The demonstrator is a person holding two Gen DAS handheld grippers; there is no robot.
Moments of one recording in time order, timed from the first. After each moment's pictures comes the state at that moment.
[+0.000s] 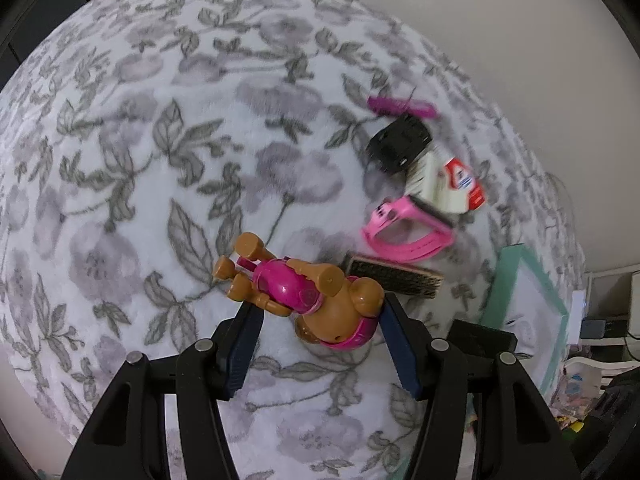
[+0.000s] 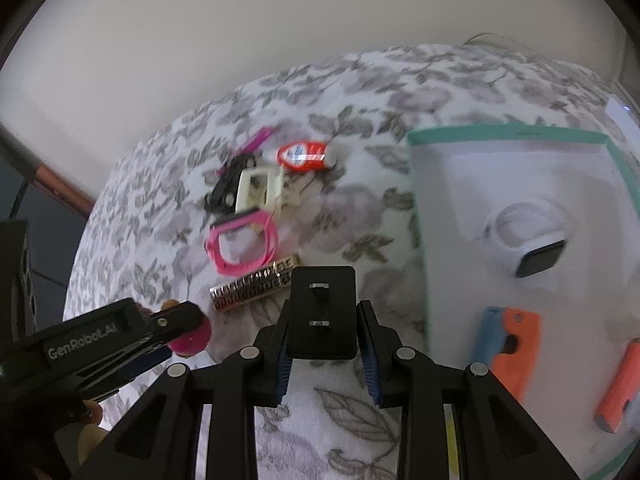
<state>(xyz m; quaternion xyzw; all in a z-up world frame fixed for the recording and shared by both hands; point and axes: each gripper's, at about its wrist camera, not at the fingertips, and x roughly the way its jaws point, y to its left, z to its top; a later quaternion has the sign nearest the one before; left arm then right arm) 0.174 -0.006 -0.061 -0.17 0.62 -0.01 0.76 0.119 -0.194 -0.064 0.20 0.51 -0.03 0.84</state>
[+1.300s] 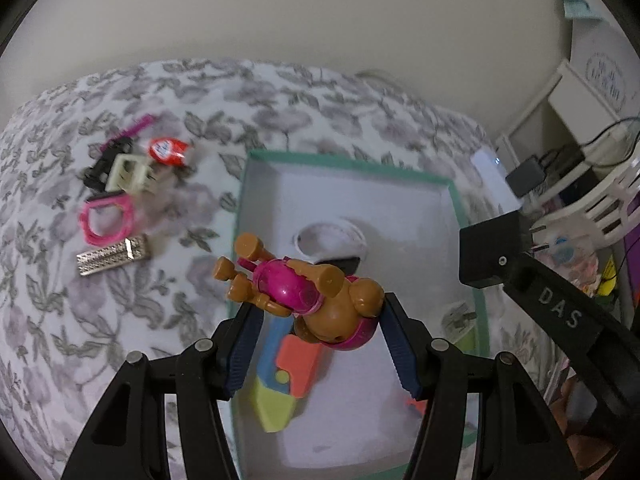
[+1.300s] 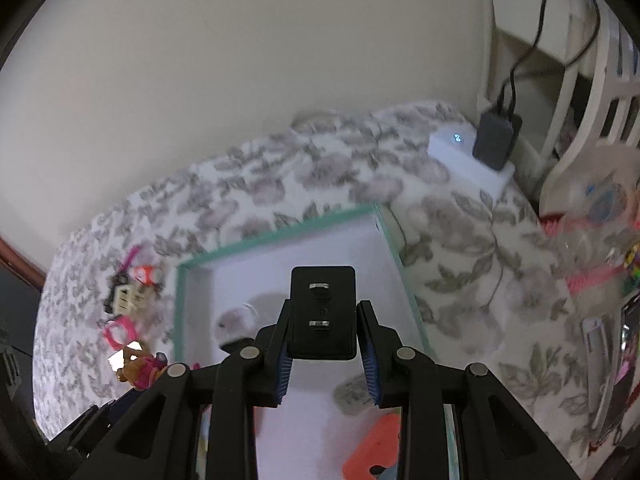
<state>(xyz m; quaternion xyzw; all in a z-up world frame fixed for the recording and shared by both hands) 0.098 -0.223 -0.030 0.00 0.55 -0.21 0.81 0.056 -0.382 -0.013 0.20 0.45 -0.17 0.85</state>
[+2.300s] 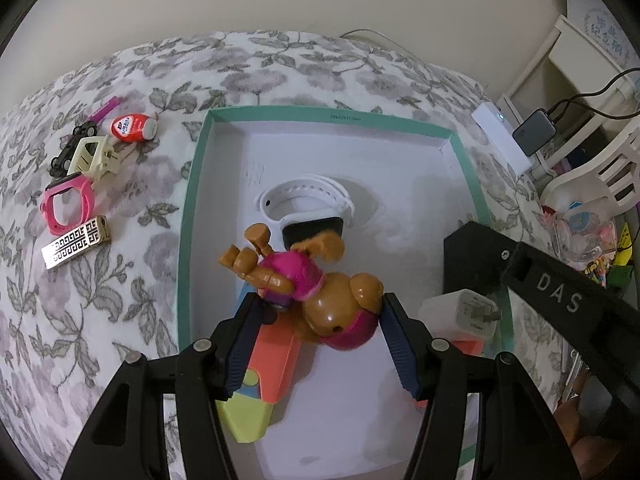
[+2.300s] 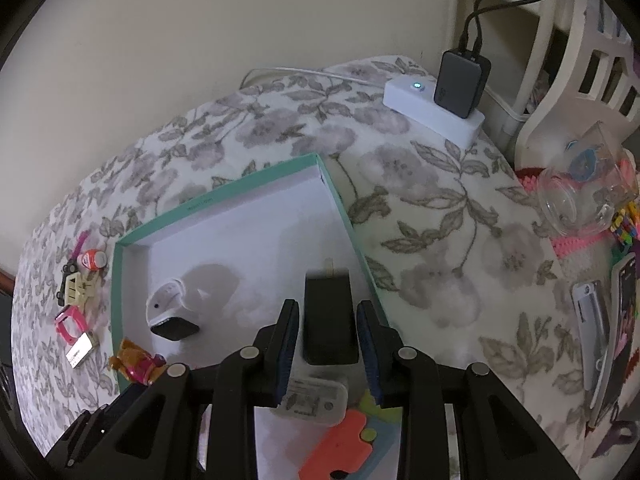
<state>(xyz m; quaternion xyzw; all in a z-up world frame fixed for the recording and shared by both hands) 0.091 -0.249 -0.063 0.04 0.57 -0.22 0.79 0.051 -0.403 -0.046 0.20 0.50 -0.22 0.81</state>
